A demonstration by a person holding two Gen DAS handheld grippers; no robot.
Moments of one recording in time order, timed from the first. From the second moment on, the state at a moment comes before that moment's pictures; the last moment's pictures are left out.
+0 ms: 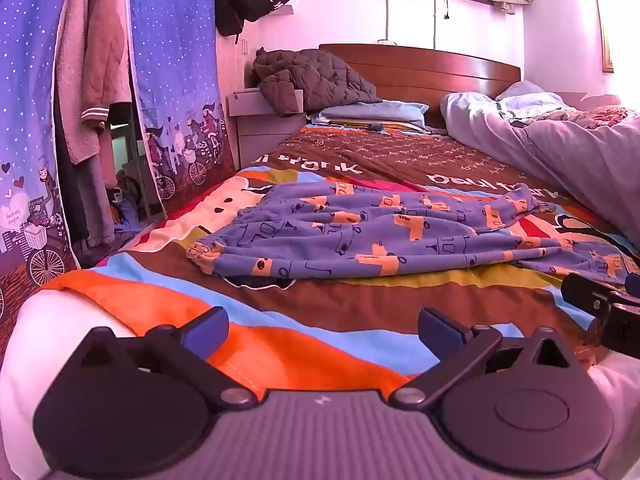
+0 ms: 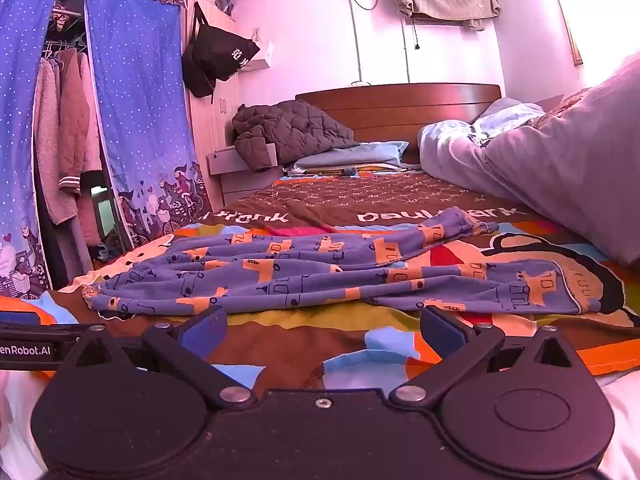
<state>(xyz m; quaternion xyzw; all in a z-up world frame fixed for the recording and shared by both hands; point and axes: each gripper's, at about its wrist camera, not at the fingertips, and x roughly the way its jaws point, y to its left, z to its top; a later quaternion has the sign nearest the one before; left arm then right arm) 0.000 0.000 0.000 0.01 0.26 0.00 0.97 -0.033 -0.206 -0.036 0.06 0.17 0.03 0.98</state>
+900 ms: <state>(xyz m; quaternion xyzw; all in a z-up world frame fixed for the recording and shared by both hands) 0.000 0.000 0.000 0.01 0.26 0.00 0.96 -0.031 -0.204 -0.037 0.06 0.17 0.03 0.98</state>
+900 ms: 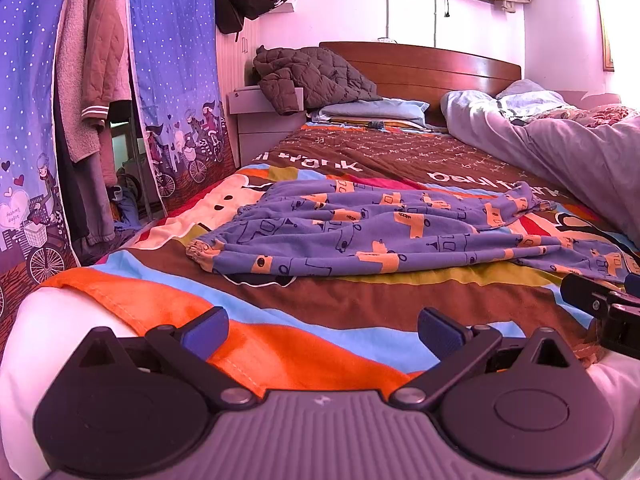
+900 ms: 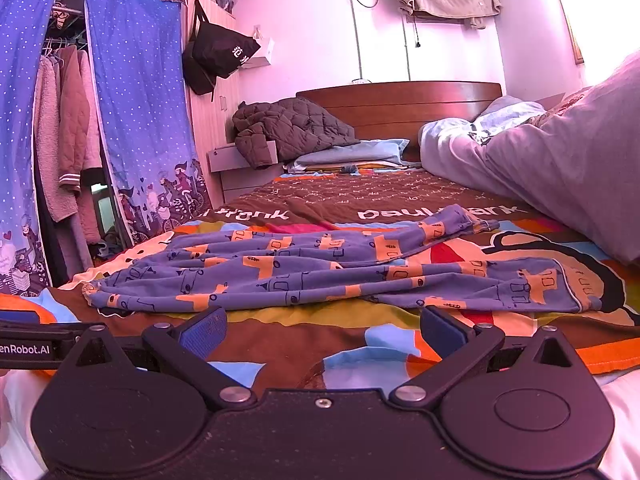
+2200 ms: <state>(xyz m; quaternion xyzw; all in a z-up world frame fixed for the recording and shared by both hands) 0.001 0.000 0.000 0.01 0.26 0.00 0.96 -0.031 -0.203 -0.038 0.06 0.17 0.03 0.98</state>
